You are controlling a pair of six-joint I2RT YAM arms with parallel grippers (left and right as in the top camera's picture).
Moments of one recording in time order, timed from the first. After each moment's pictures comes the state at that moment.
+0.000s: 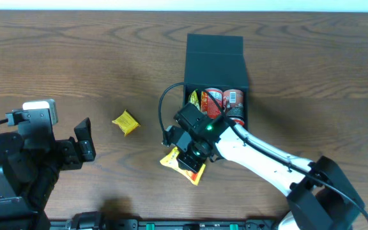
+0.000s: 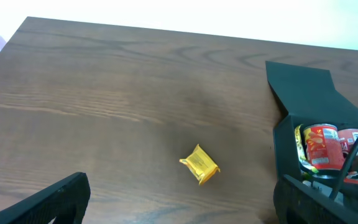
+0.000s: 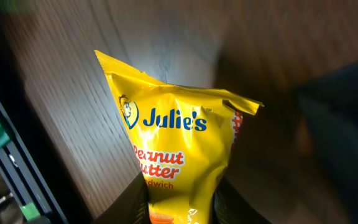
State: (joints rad) left arm 0.07 0.75 1.32 -1.15 0.07 -0.04; right arm 0.79 1.70 1.09 -0.78 -0.37 -0.15
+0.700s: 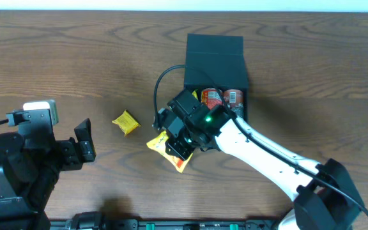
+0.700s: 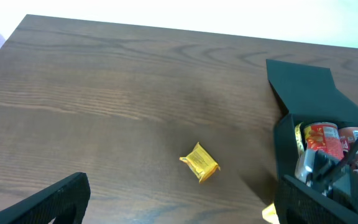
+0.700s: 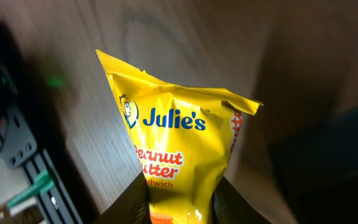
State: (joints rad) left arm 0.07 0.75 1.32 -1.16 0.07 -0.04; right arm 0.79 1.70 1.23 -0.76 -0.38 -0.03
